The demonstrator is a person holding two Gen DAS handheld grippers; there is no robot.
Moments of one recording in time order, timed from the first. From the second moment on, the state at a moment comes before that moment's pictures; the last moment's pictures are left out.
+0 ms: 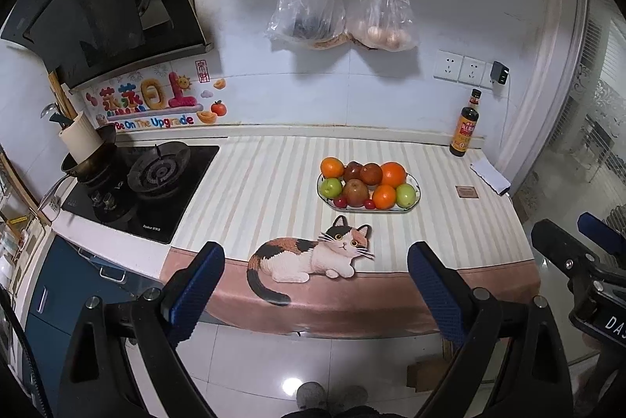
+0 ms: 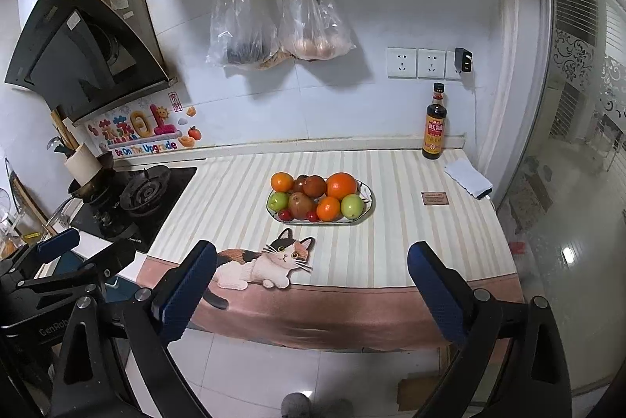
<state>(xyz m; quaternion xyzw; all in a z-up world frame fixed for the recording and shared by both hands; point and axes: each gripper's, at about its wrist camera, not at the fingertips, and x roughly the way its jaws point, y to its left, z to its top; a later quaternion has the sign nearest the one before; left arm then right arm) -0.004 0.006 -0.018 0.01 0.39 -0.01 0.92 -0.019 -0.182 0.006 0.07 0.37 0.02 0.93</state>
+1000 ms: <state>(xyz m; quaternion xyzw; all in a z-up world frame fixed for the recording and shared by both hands) 0.120 0.005 -0.077 0.02 0.48 0.00 0.88 0.121 -0.193 -0.071 0.09 0.47 0.00 0.88</state>
